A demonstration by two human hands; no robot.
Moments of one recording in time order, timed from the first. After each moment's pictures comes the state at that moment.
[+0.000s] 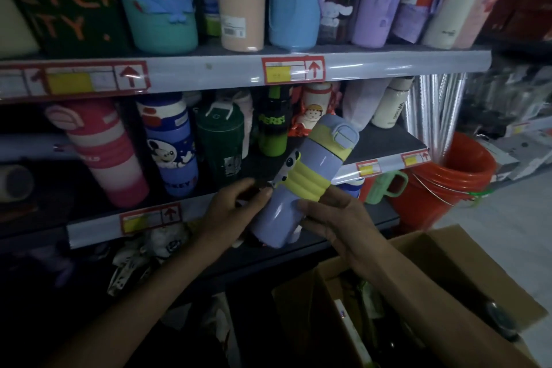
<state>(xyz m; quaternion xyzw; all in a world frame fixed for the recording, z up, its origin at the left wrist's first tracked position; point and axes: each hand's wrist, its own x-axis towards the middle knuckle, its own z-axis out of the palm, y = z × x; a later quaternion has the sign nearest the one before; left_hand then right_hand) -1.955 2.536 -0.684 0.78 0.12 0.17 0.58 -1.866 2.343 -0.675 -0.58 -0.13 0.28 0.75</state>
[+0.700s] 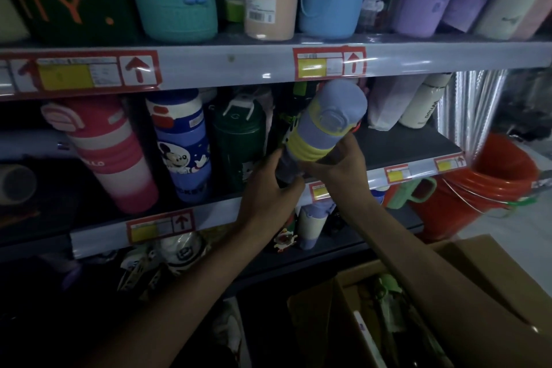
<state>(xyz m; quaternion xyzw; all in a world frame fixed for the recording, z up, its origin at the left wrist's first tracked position) -1.887 2.544 -0.691 0.81 0.17 0.22 0.52 -1.773 2.433 -0.687 -0.71 -0.26 -0.01 0.66</state>
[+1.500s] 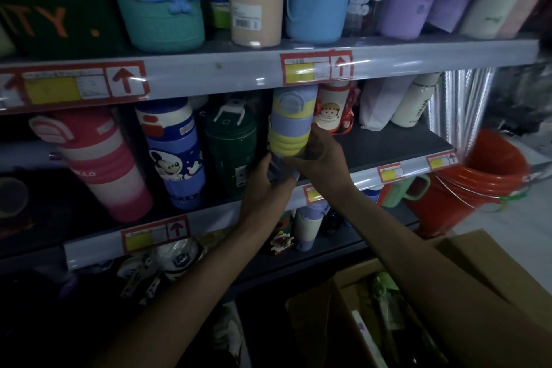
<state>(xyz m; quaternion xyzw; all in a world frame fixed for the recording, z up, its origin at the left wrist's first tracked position) -1.869 2.541 -0.690 0.73 0.21 0.19 0.62 -1.743 2.454 -0.697 -0.76 -0.29 -0.02 0.58</state>
